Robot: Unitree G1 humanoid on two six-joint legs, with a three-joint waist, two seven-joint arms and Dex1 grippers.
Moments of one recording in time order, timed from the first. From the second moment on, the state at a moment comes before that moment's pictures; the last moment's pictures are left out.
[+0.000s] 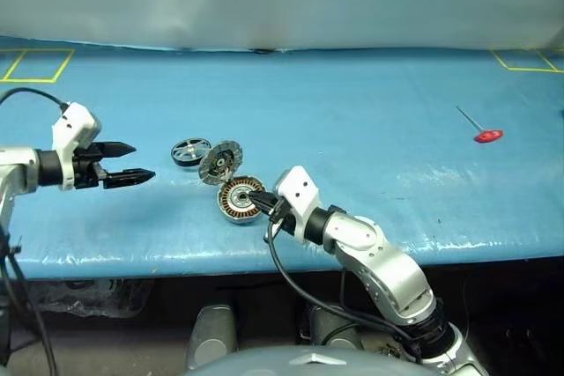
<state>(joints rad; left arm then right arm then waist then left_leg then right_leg) -0.46 1.06 0.03 0.31 -0.38 0.57 -1.24 -0.15 -0.22 0.44 -0.51 0.18 0.68 0.44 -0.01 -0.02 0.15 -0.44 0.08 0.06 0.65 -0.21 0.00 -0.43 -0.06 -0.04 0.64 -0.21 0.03</state>
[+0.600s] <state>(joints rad) -1.00 0.85 -0.20 0.88 -0.10 0.56 -1.35 -0.10 -0.22 0.45 -0.56 0.19 0.66 0.43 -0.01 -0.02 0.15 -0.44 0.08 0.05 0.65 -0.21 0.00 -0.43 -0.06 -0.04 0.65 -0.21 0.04</state>
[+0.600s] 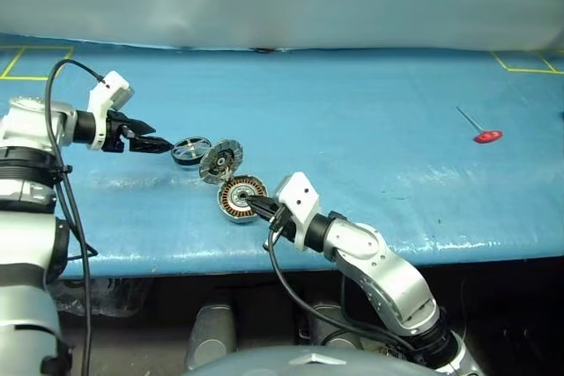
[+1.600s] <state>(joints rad) -1.18 0.67 -0.21 1.14 0.08 0.47 -1.29 -0.05 -0.20 0.45 -0.57 0.18 0.64 0.35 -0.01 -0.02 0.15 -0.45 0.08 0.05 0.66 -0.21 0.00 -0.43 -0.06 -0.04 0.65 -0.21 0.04</state>
